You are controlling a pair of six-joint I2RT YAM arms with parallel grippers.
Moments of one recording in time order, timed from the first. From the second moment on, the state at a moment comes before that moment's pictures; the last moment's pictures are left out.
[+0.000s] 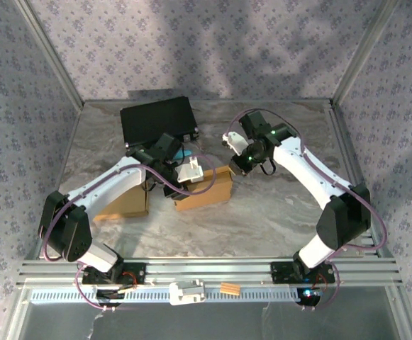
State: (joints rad) left arm -0.63 1.50 1.19 -0.90 0.30 0.65; right arm 0.51 1.59 1.45 -1.03 -0.26 -0.27
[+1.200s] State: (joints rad) left arm -0.64 1.51 1.19 -0.86 0.29 0.54; right arm 0.60 1.45 1.24 -0.82 -0.11 0.27
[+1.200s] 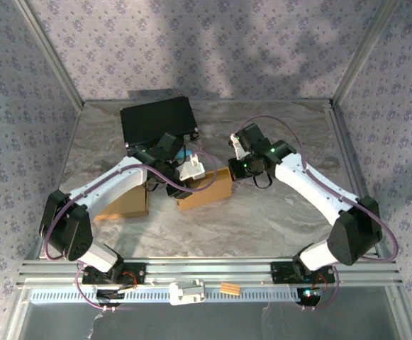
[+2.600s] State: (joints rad) left arm -0.45 1.21 1.13 -0.89 0.24 0.12; right arm 0.58 1.56 1.38 -0.93 -0.09 0.33
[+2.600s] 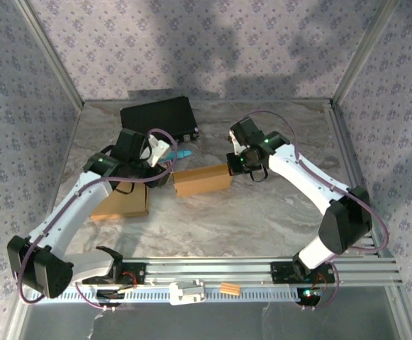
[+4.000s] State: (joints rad) left arm -0.44 1.36 1.18 -0.87 0.32 0.30; right arm 0.56 1.60 1.42 -0.97 -0.16 0.33
